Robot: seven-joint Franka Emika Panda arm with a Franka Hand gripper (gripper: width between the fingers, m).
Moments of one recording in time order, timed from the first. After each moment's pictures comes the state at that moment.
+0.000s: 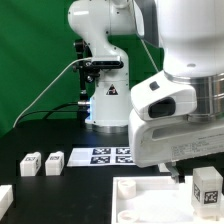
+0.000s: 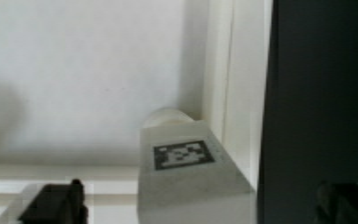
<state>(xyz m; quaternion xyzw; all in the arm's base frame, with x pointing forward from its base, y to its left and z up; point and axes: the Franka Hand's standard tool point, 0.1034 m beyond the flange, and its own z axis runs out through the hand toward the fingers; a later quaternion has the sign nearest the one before) 0.630 0.118 0.088 -0.99 -0.03 0.10 0.07</state>
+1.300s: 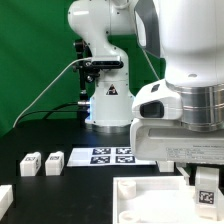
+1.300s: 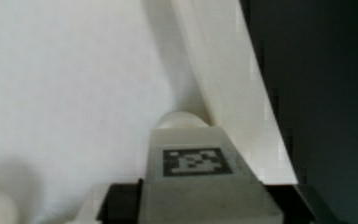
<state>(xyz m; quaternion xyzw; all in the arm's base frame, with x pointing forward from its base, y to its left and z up) 0.633 0.119 0.077 -0.96 0.24 0.08 0.05</state>
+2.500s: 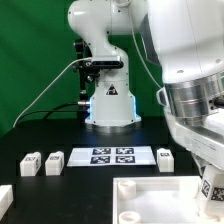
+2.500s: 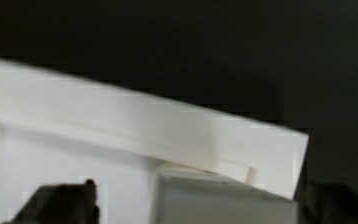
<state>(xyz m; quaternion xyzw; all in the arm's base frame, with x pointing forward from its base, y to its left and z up) 0.624 0.137 0.075 -0.81 0.57 0.07 0.10</state>
